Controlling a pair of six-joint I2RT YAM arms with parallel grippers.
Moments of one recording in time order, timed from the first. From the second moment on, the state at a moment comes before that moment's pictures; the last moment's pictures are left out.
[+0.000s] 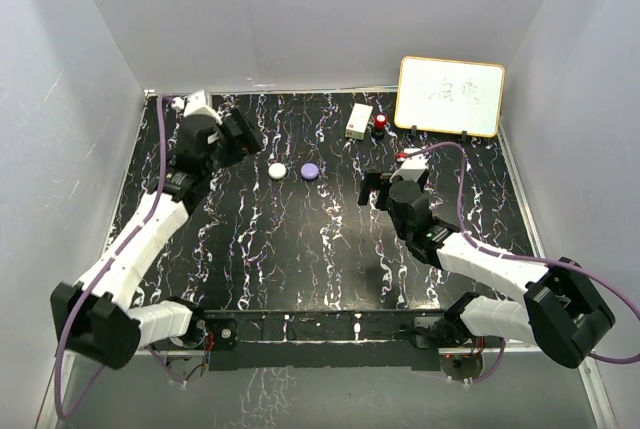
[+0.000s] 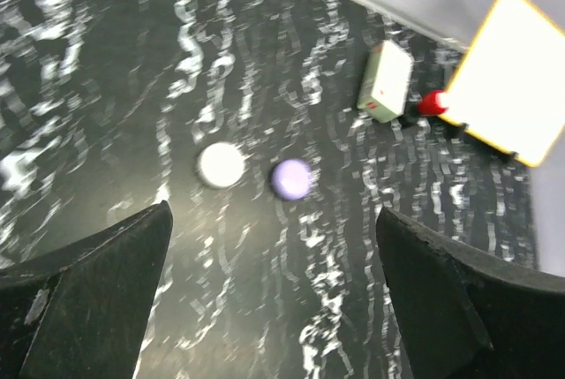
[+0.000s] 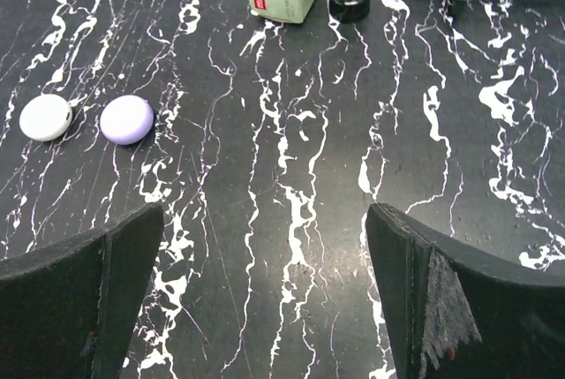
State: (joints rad) left arm -0.35 1.24 1.09 -0.27 -0.11 -0.60; right arm 0.66 1.16 0.51 0.35 0.50 0.31
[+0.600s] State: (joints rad) left arm -0.34 0.92 0.91 -0.57 -0.49 -0.66; right arm 0.57 1.06 0.53 0.08 0.55 0.64
